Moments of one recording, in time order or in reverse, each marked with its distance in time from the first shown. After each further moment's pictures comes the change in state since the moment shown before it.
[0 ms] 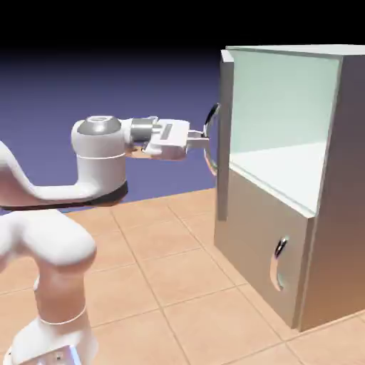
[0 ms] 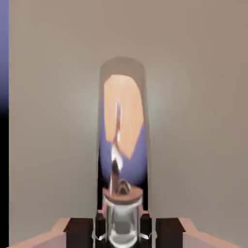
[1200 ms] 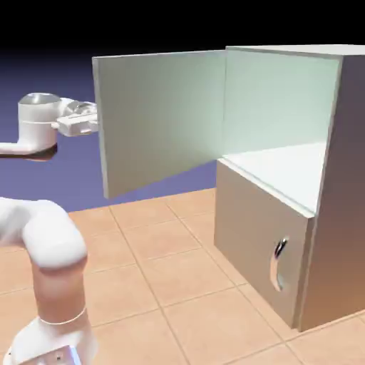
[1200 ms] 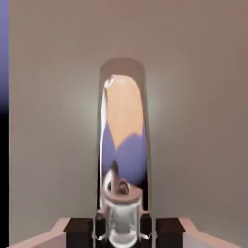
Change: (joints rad) arm -0.345 0.388 1.284 0.587 1.132 -1.011 0.081
